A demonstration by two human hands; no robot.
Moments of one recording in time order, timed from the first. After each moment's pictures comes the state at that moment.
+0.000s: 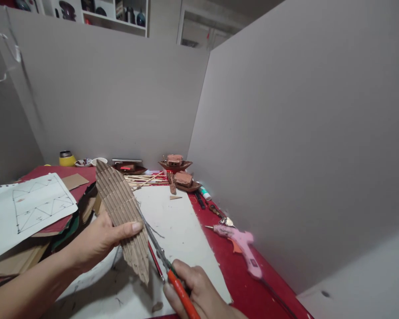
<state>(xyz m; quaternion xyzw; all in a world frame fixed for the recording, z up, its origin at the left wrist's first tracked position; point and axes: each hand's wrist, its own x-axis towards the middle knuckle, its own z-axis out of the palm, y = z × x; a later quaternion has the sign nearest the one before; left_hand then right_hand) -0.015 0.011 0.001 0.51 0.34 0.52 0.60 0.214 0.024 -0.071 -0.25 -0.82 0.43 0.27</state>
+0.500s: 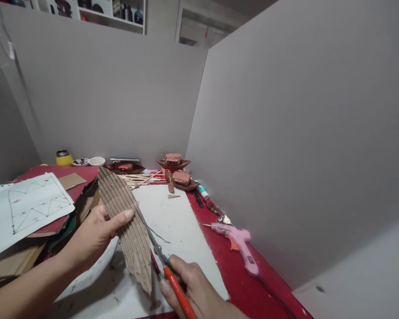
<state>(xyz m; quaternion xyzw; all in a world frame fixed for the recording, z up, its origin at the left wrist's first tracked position) -0.014 0.013 0.003 0.47 0.38 0.57 0.55 0.211 0.019 -0.067 -0.28 -0.83 0.42 0.24</state>
